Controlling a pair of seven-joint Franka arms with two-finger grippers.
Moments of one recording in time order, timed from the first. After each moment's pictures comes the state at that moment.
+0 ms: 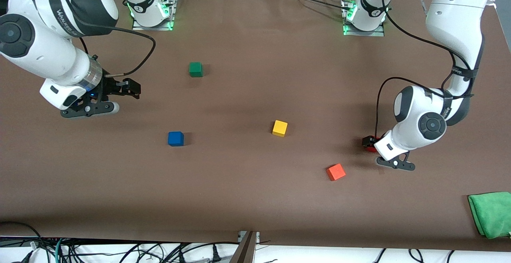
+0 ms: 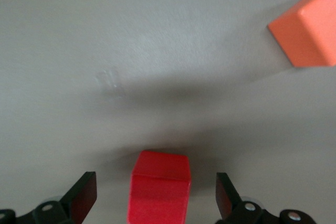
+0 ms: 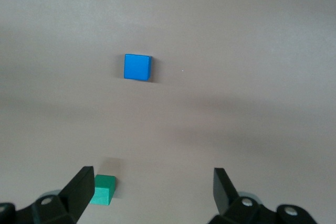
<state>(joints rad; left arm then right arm) 0.03 0.62 -0.13 -1.74 0.12 2.30 0.04 0.29 0.18 -0.07 -1.64 0.02 1.73 0.07</state>
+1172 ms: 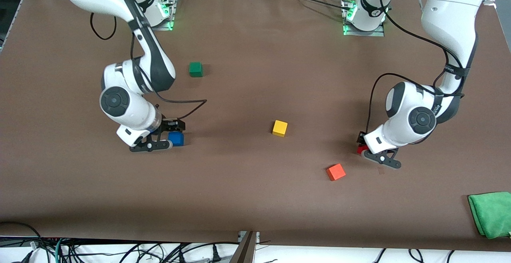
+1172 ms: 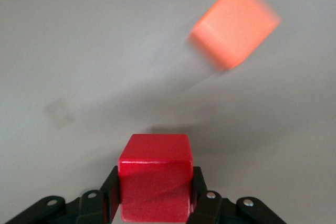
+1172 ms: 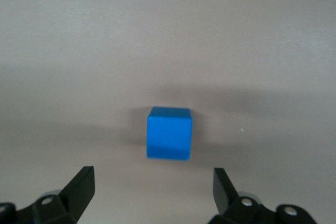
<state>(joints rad) 0.03 0.59 -0.23 -1.72 0.12 2.30 0.12 0.37 0.55 -0.07 -1.69 0.07 2.20 0.19</state>
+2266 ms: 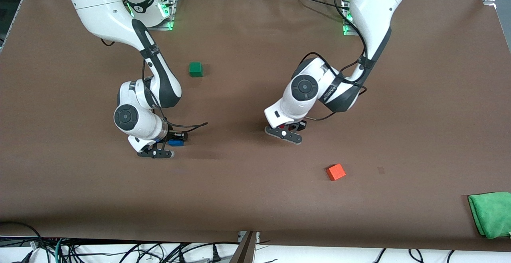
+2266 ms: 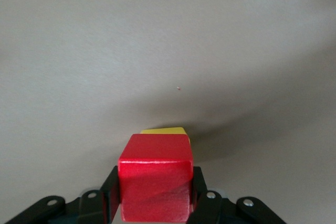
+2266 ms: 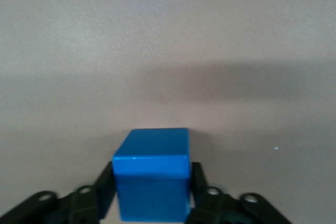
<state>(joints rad) -0.37 0.70 -0.28 -1.53 0.12 2.23 -0.35 0.36 0.67 -0.07 -1.72 0.17 2.33 0.23</state>
